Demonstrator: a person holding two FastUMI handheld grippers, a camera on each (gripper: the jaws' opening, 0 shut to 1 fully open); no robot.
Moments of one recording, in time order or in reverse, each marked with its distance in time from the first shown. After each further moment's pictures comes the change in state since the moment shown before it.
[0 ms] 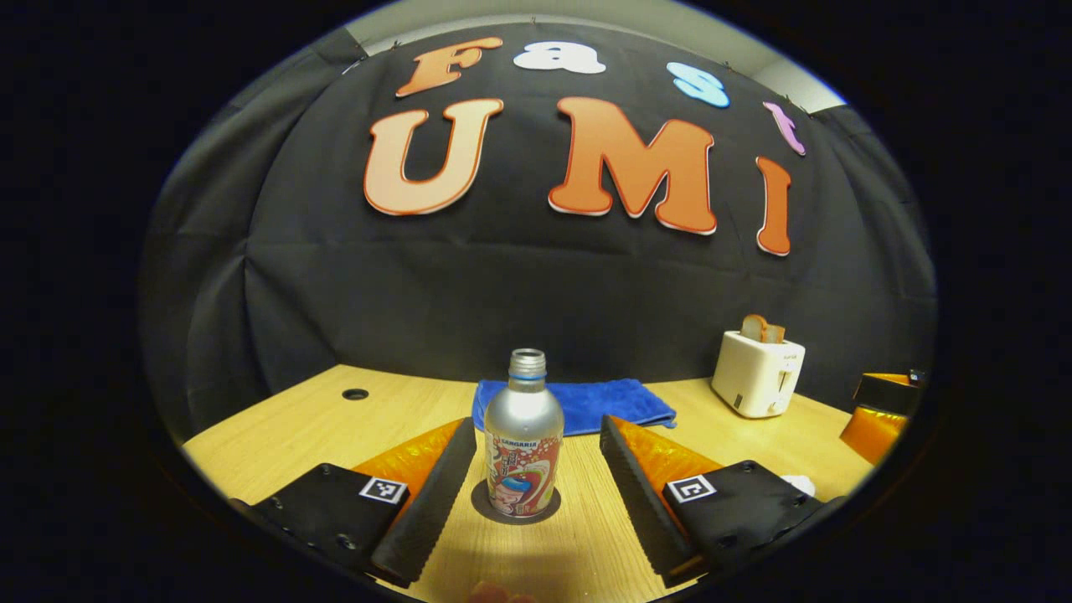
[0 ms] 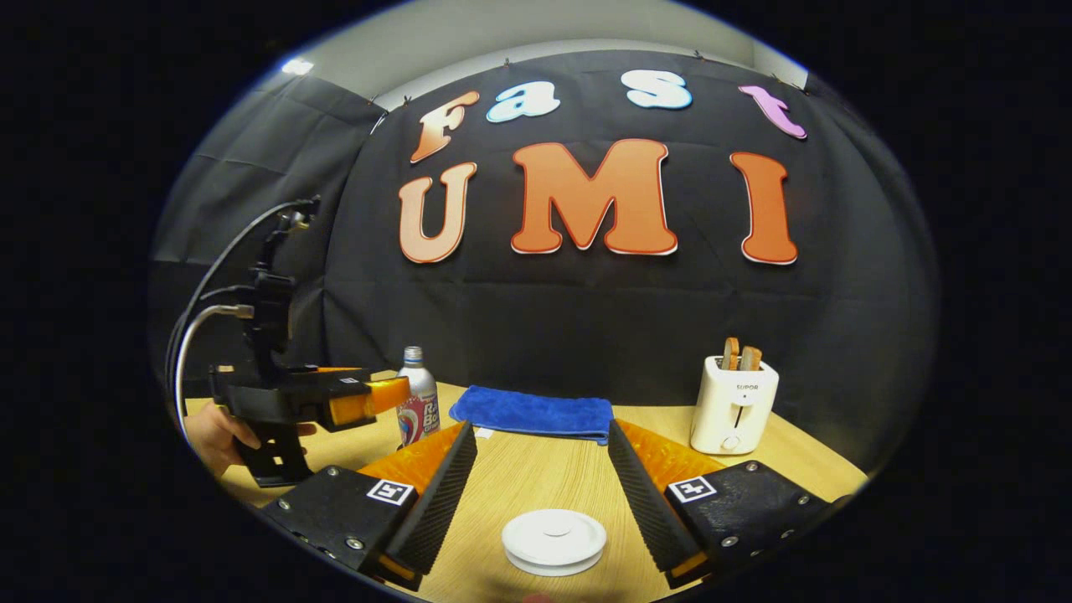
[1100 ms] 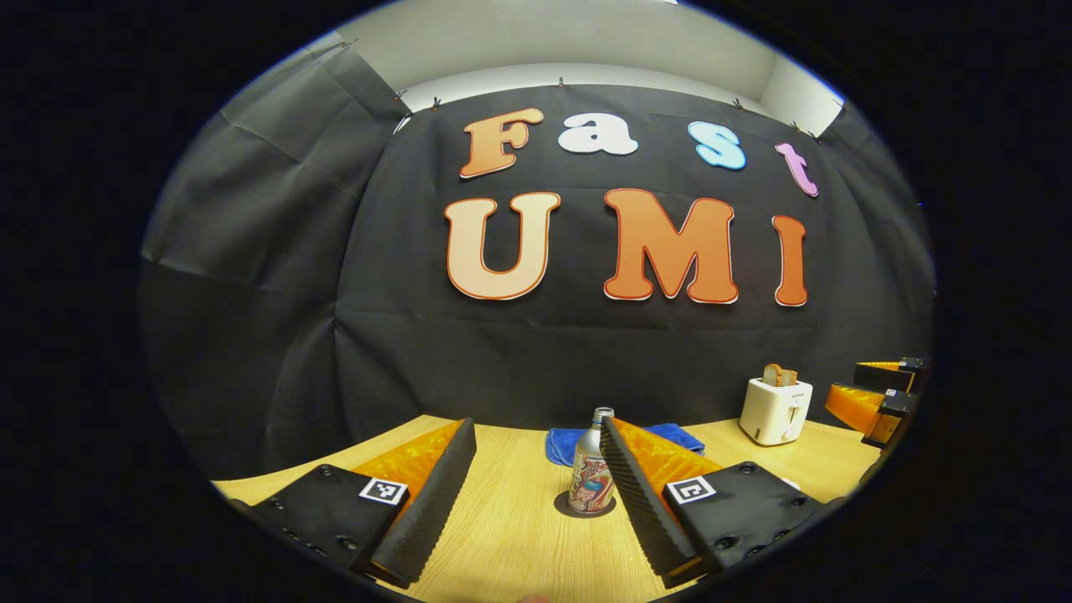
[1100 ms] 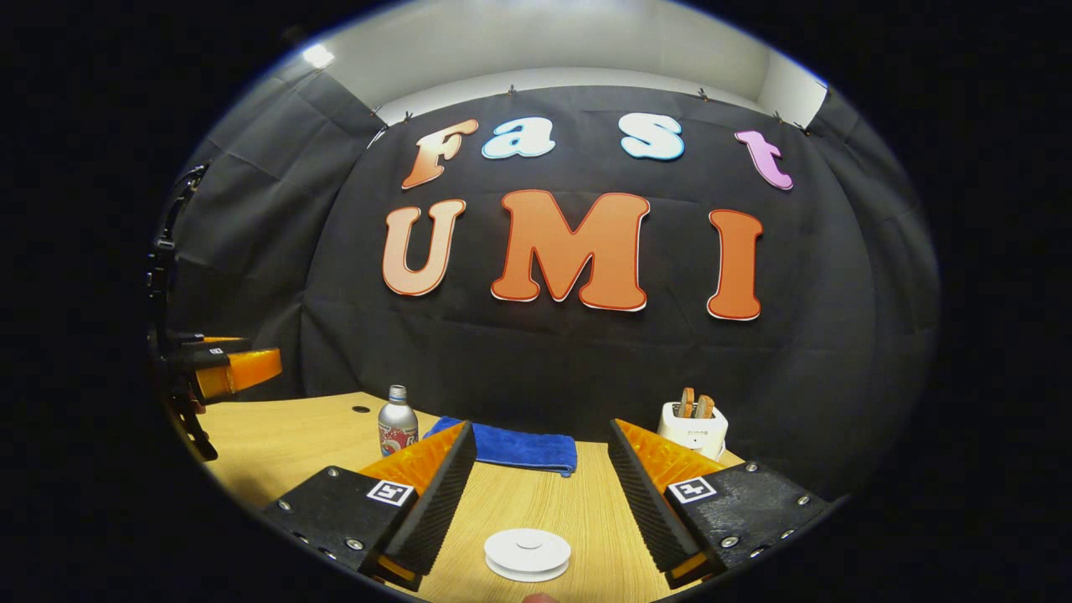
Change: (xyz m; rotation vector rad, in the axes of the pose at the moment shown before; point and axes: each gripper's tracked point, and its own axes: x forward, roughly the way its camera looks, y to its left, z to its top) left arm -0.126 0.066 0.059 0.033 -0.172 0.165; right arm -0.030 -0.011 0.053 -0.073 -0.089 -0.099
